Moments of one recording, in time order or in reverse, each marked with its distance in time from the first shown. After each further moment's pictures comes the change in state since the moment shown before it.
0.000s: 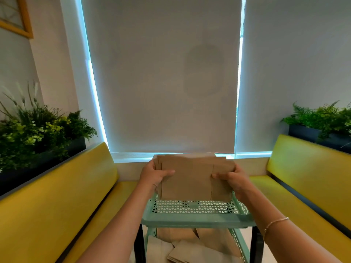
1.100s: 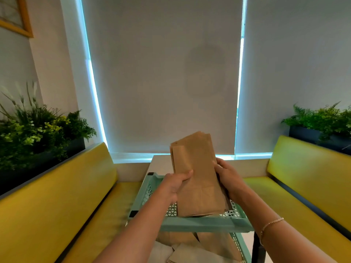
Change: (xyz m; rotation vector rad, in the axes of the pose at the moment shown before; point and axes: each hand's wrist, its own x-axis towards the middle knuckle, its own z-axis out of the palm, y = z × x) left_hand 0.000 -0.016 0.044 -0.116 -0.178 -0.378; right_hand 0.004 -0.003 0.021 -0.110 -0.103 -0.028
